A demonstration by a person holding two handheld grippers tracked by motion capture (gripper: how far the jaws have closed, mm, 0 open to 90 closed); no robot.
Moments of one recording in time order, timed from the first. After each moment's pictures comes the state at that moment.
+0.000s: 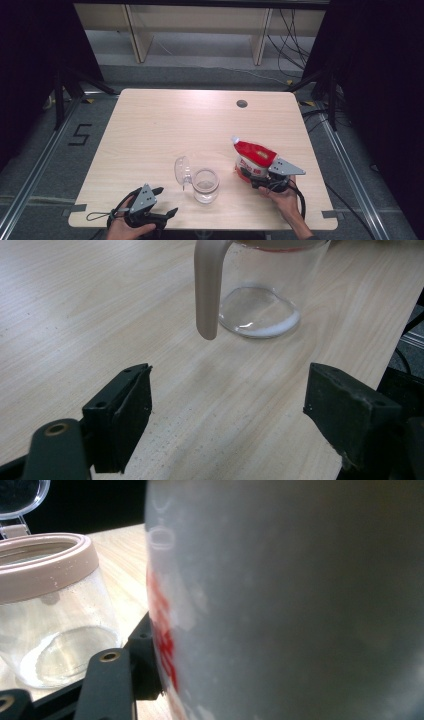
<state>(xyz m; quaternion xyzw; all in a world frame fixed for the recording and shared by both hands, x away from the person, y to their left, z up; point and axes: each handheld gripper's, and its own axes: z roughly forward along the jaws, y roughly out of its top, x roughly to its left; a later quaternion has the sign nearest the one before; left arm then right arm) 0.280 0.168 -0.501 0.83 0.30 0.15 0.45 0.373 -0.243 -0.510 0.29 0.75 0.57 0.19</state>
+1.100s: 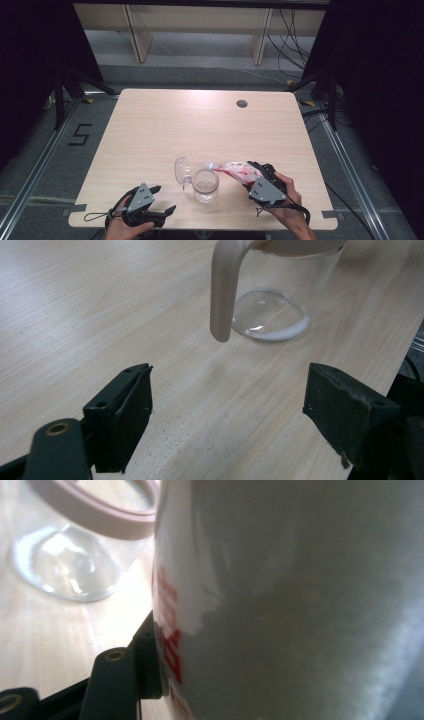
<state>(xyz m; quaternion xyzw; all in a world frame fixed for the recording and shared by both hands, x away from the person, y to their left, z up) 0.279 0.169 -0.500 0.81 0.32 0.14 0.46 0.317 -0.205 -0.455 0.08 0.84 0.35 0.41</state>
